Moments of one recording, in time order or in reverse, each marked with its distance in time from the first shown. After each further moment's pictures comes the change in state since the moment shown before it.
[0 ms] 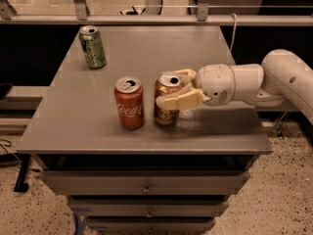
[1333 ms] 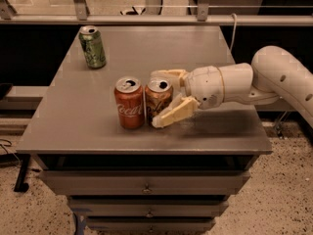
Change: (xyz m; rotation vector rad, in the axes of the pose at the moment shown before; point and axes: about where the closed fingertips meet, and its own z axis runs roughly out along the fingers) arm 0.015 0.006 0.022 -0.004 0.111 -0.062
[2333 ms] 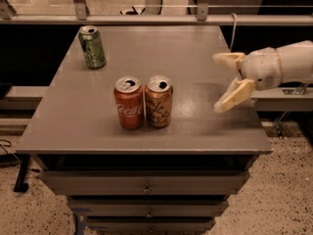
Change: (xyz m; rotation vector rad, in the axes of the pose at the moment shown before) arm 0.035 -0.055 -0.139 0.213 0.254 0.027
